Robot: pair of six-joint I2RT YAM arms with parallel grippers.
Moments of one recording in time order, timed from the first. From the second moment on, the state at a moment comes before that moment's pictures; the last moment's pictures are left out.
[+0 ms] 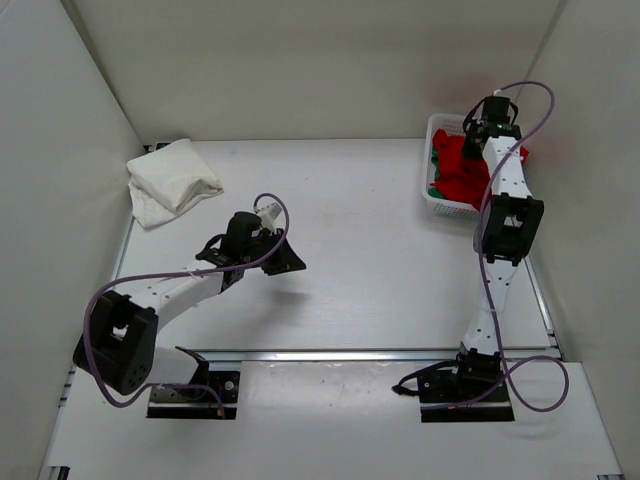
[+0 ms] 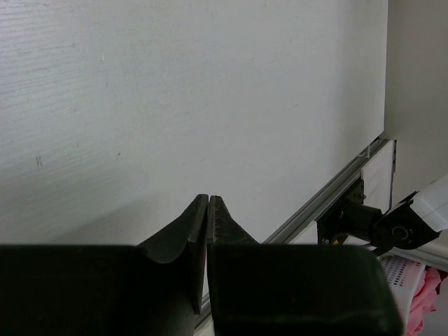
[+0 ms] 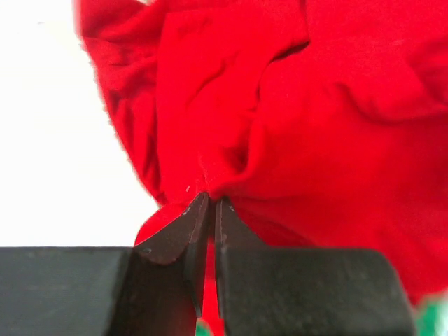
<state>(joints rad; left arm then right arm) -0.49 1.34 0.70 -0.01 0.41 -0.67 -0.17 2.45 2.37 -0.69 0.02 0.18</state>
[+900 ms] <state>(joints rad) -0.13 1.18 0.68 0.07 0.47 -0.82 0.07 1.41 2.26 -0.06 -0.76 0.60</state>
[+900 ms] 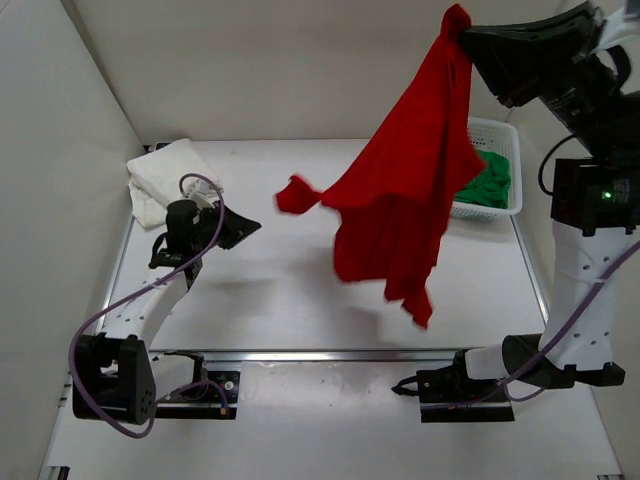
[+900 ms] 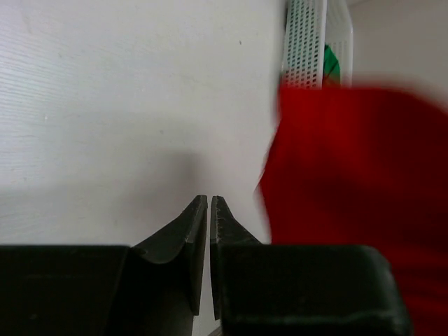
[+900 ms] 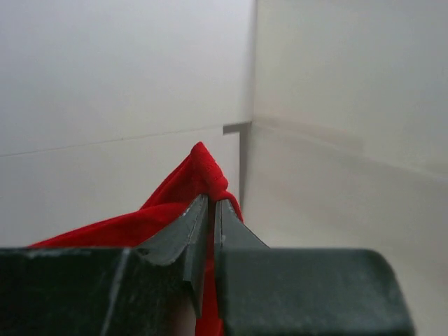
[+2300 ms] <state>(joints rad) -0.58 2.09 1.49 -0.35 -0.24 -0.21 0.29 1.12 0.42 -0.06 -0.52 0.58</state>
